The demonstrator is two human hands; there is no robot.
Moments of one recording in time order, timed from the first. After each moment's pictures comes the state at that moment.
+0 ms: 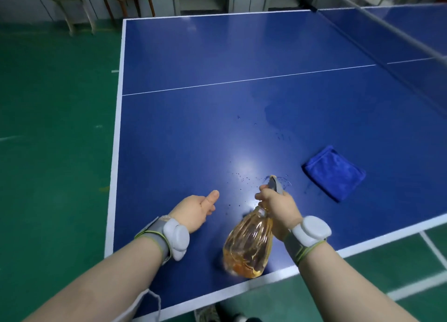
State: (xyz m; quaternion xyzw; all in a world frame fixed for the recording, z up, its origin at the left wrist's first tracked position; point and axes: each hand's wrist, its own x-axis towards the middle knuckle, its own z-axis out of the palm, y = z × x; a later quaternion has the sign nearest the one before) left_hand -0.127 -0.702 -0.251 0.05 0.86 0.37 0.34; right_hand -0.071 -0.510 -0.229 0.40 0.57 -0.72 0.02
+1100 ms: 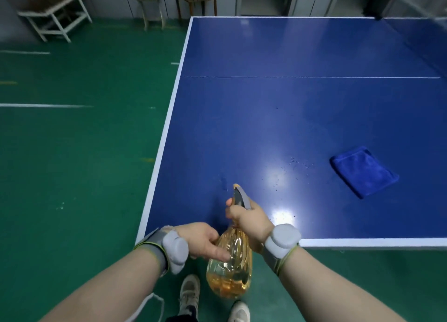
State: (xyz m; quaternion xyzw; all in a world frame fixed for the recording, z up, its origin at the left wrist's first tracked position) left_hand 0.021 -0.759 -0.251 0.11 0.79 0.29 0.53; right_hand 0.026 -0.600 -0.243 0.18 0.67 -0.68 0.24
